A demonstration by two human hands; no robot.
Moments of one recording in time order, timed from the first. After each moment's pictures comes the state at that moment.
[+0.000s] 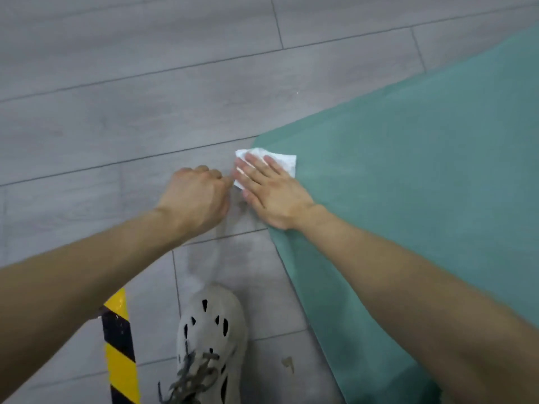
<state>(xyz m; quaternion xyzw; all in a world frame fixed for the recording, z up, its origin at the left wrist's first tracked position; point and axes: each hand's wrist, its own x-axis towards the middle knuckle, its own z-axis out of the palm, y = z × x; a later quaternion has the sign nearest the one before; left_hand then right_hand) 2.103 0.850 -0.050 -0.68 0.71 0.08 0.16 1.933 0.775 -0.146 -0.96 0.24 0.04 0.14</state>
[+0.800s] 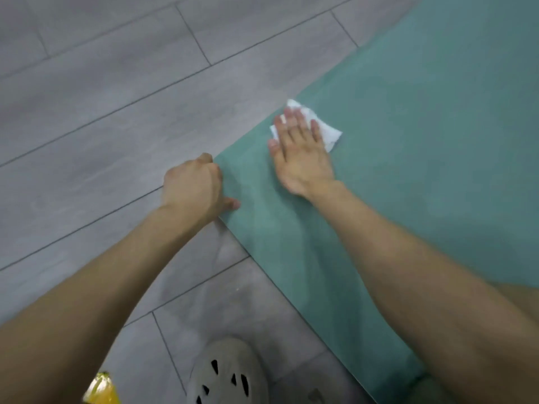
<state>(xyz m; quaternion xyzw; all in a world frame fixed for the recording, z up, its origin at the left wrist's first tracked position) 2.071 0.755 -0.088 -0.68 0.70 0.10 0.18 1.877 0.701 -0.144 -0.78 0.62 -0.03 0.13</state>
